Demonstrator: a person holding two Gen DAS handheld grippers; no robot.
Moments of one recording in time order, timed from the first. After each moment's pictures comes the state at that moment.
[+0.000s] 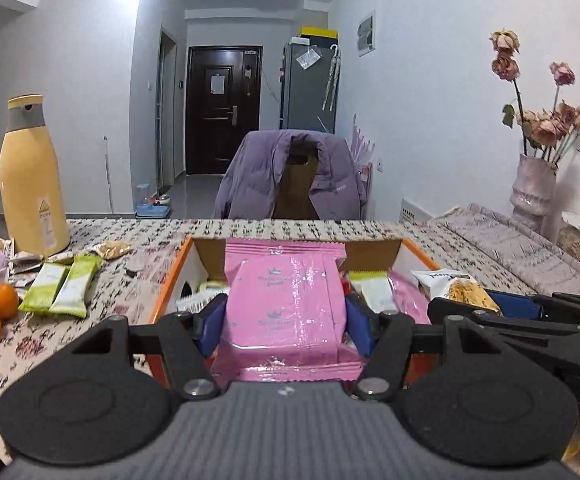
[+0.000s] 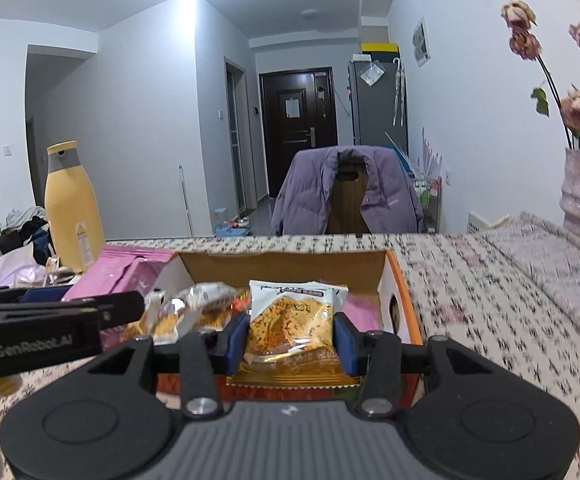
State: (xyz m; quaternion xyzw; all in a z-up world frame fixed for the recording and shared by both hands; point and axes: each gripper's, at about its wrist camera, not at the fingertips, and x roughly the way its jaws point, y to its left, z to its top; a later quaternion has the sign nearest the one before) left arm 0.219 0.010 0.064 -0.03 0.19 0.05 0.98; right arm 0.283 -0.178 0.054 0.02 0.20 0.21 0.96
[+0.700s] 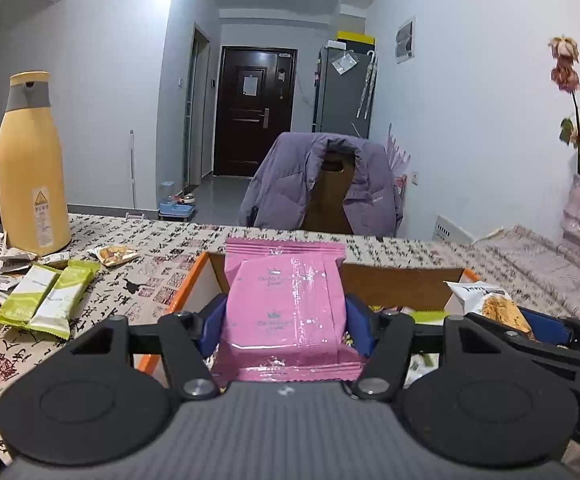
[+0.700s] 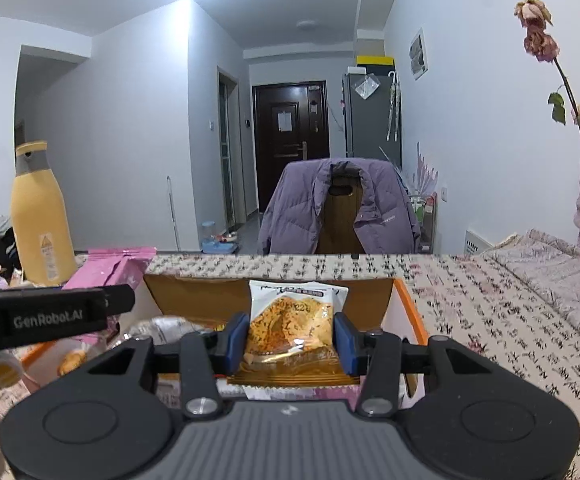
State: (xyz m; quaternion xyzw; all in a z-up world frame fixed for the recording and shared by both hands) left arm 0.303 0.042 0.034 -0.05 0.19 0.10 0.98; right arm 0.360 -0.151 0.024 0.01 0.18 0.19 0.96
